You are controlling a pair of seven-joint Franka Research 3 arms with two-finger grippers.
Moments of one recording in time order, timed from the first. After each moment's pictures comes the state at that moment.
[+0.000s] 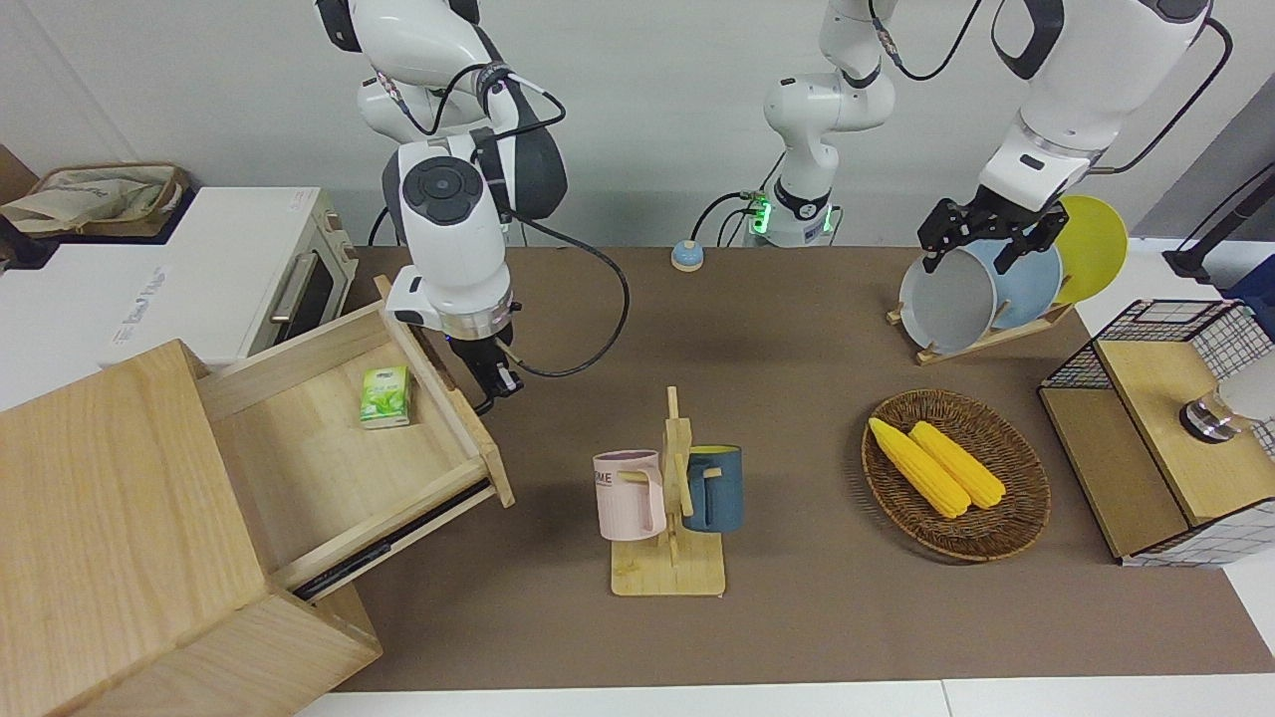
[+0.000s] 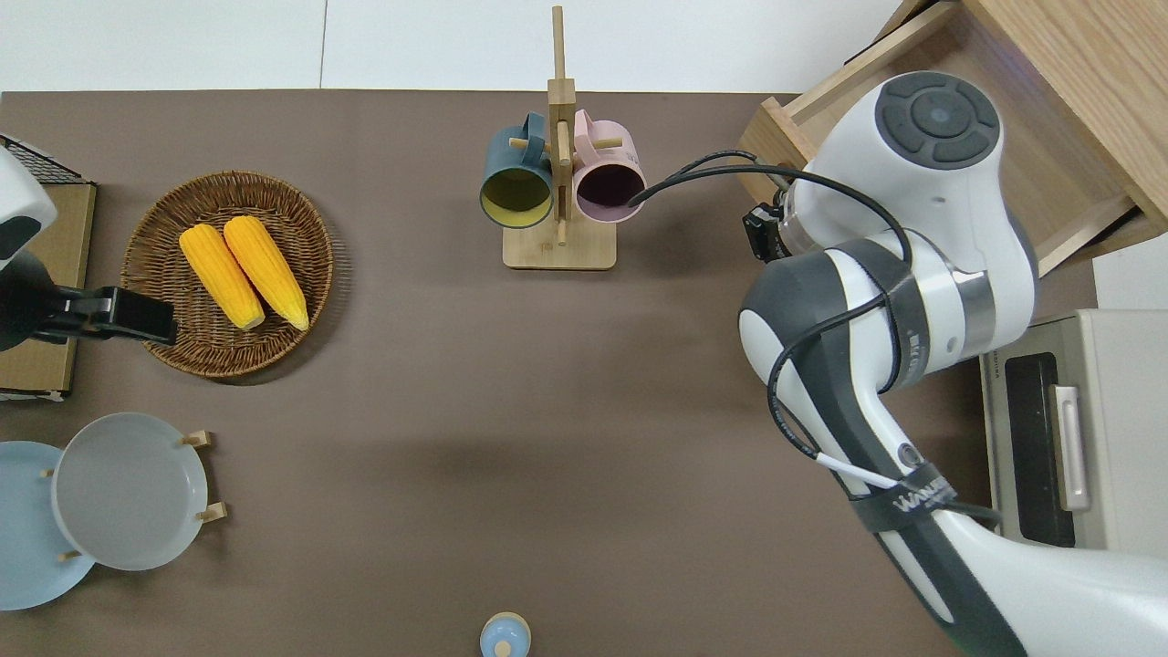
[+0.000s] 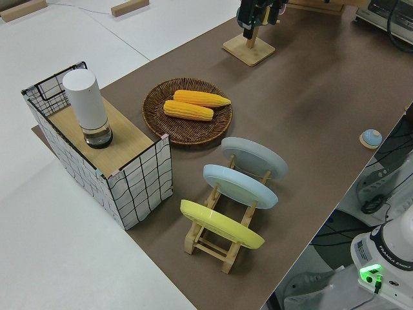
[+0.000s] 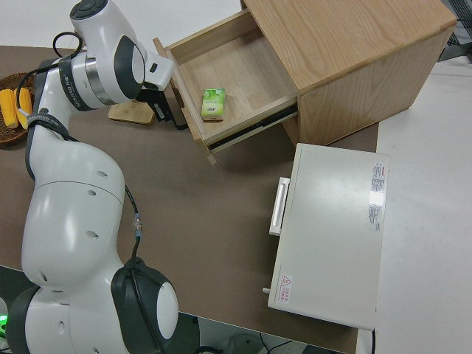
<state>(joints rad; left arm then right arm) 0.04 0.05 -0.07 -1.50 0.00 1.52 0.04 0.25 0.38 0.01 -1.43 -0.04 1.77 1.21</state>
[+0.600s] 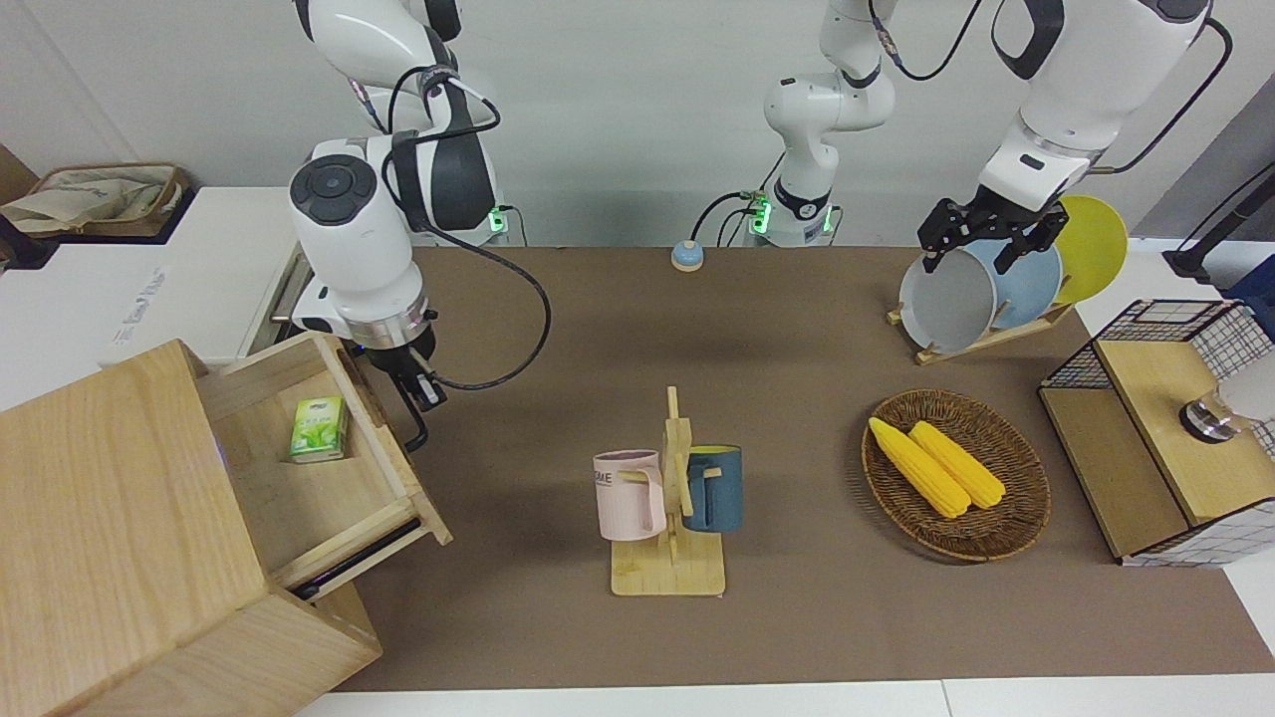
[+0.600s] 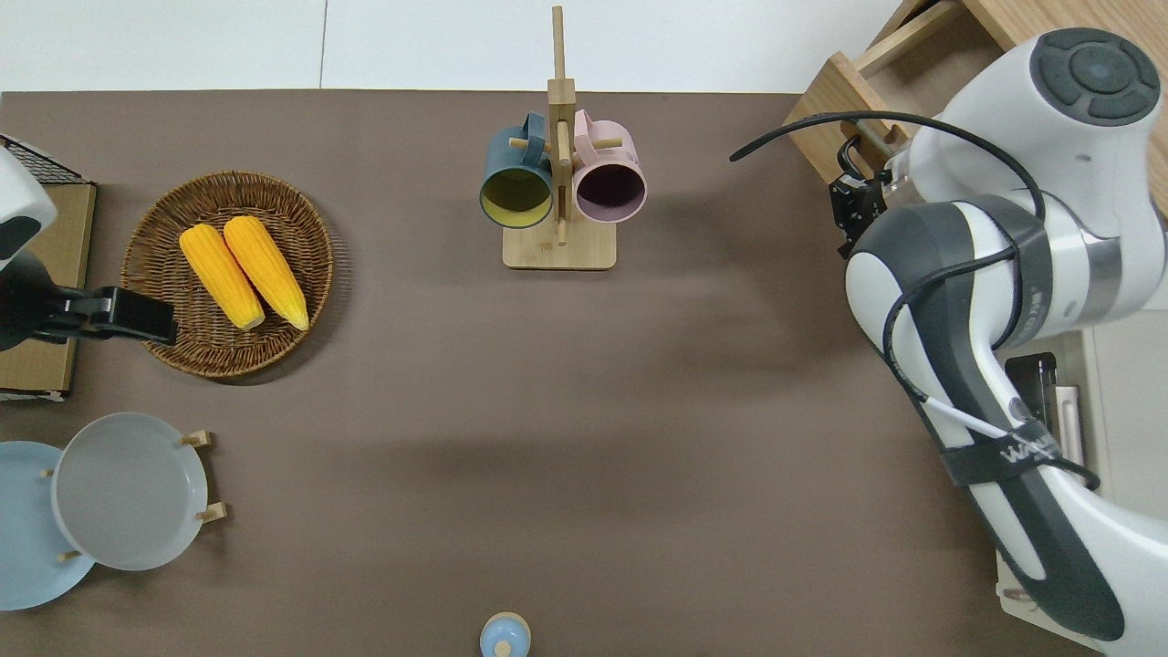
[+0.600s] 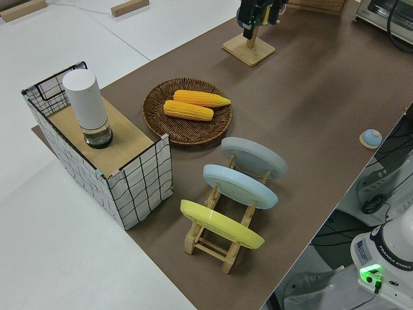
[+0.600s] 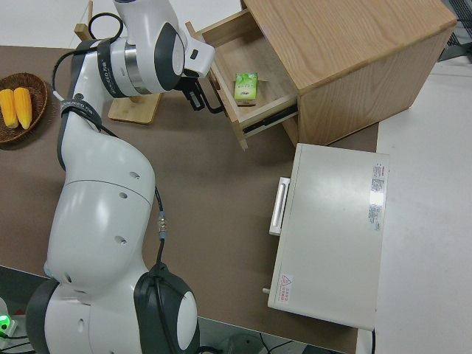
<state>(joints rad) 0.04 0.05 -0.07 -1.50 0.00 1.52 0.04 0.13 0.38 0.01 -1.39 -0.04 1.77 1.11</state>
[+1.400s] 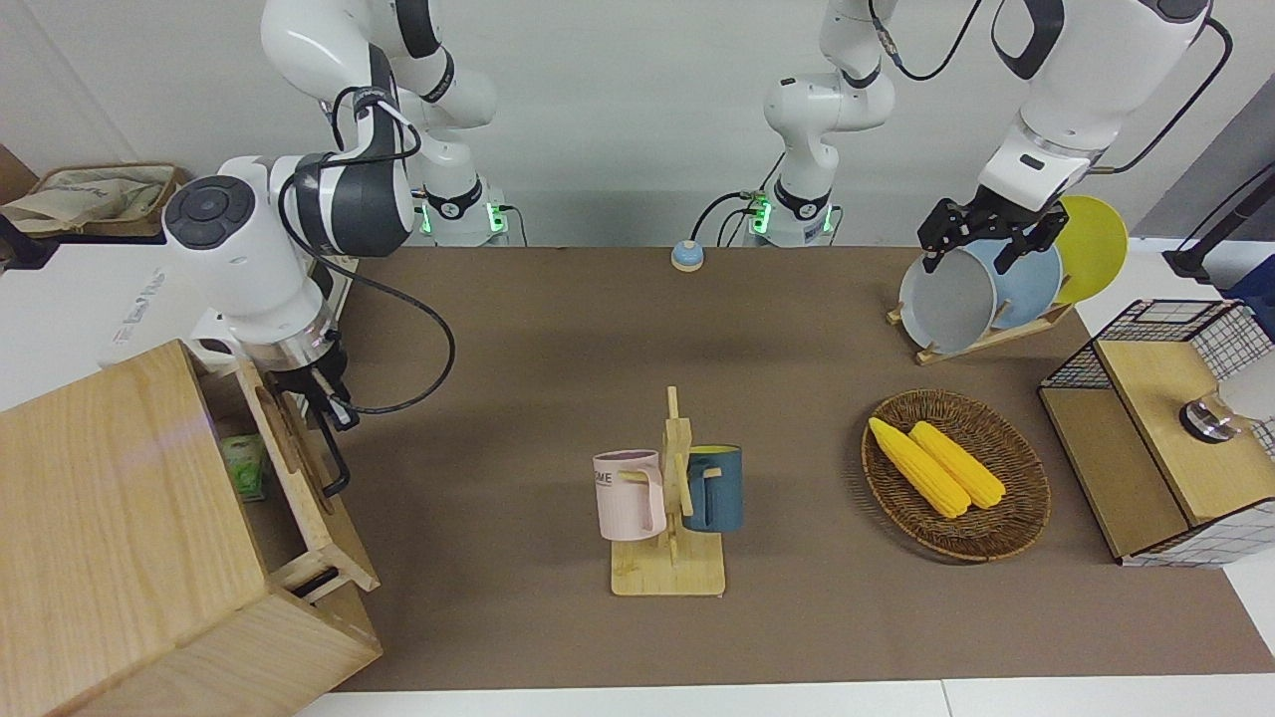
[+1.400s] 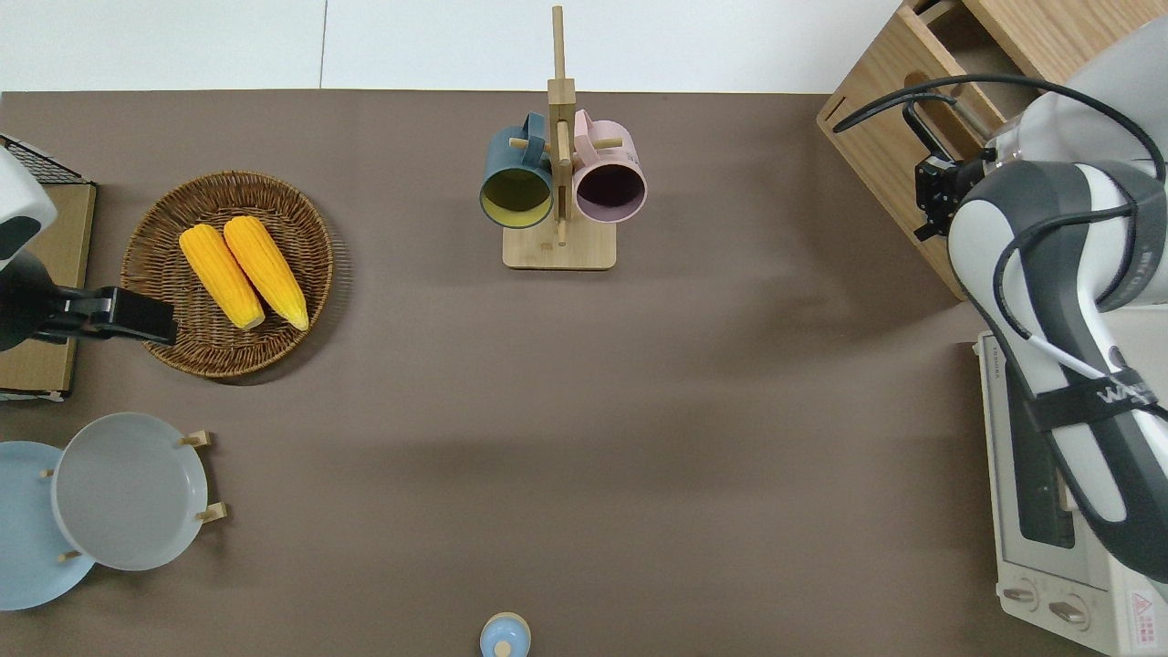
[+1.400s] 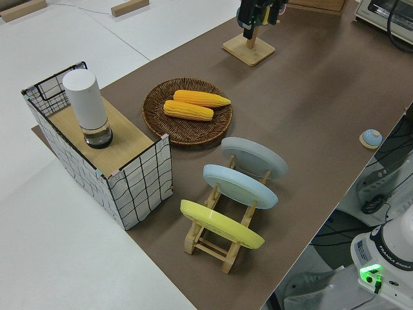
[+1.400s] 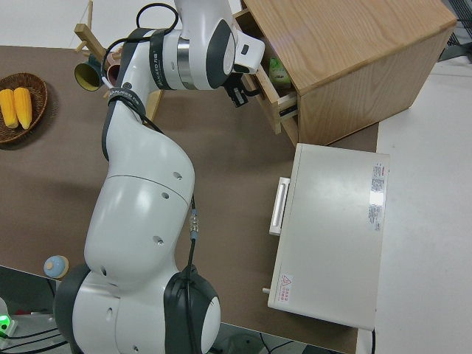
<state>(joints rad) 0.04 0.05 -0.07 -1.50 0.00 1.52 0.04 -0.01 0.43 0.01 -1.34 -0.04 1.77 0.96</state>
